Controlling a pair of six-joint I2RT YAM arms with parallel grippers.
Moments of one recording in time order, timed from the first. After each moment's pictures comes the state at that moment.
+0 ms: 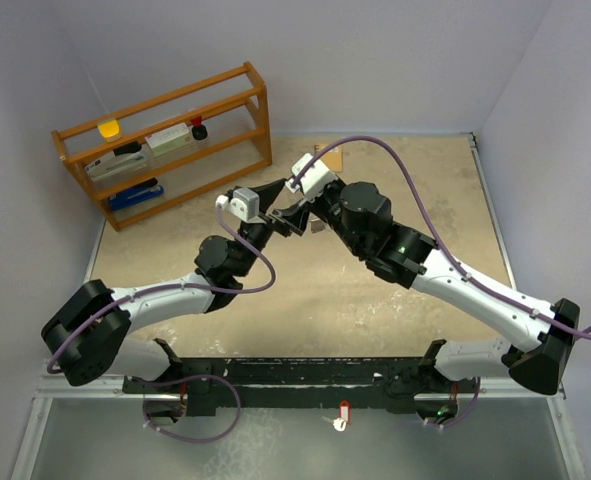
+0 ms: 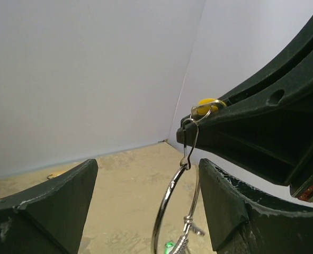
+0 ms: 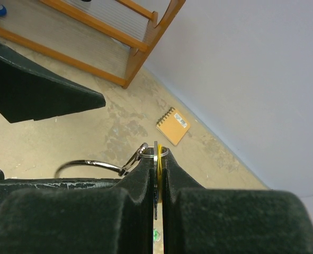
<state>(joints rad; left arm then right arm) -0.83 1.35 0.62 1.21 -0.19 -0.15 0.95 1.26 1.24 -0.13 0.48 -0.48</state>
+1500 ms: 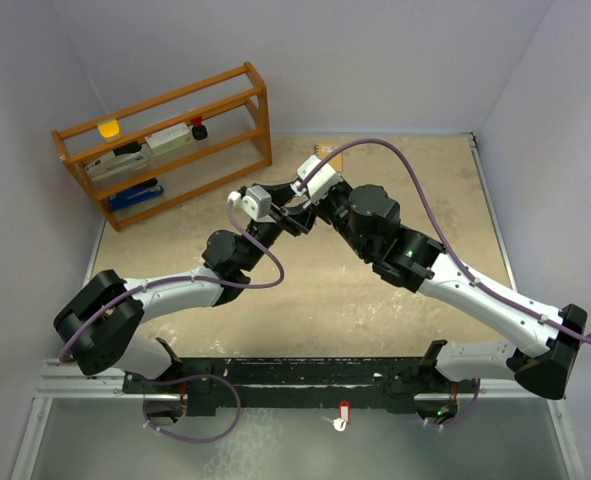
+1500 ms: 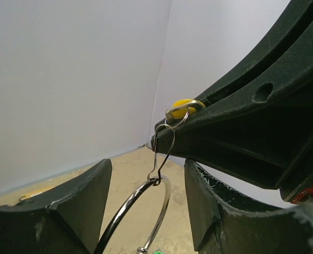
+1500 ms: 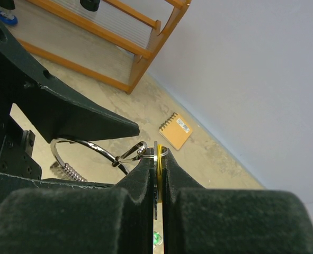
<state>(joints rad) -0.83 1.43 0.68 1.25 -0.06 -0.15 0.96 1.22 1.22 -0.12 0.45 -0.48</state>
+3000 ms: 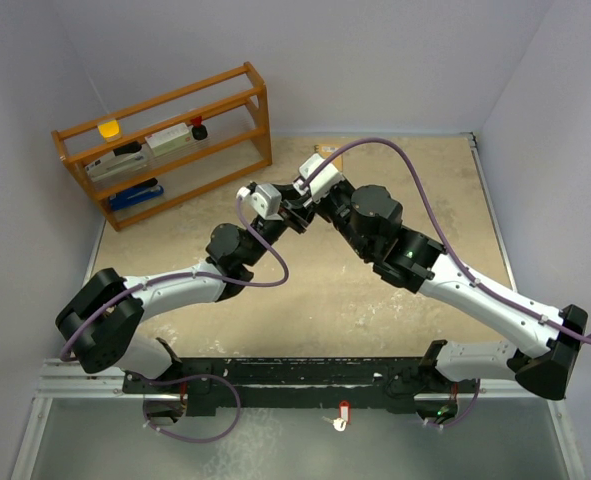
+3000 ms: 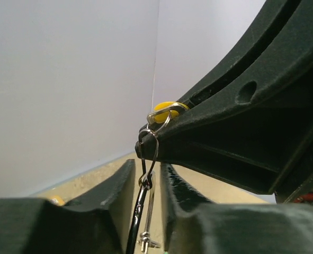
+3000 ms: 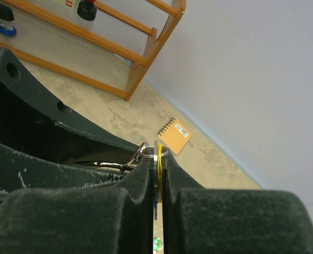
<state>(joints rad) -0.83 1.45 0.74 1.20 0.00 -0.09 0.96 1.21 1.21 -0.08 0.45 -0.48</state>
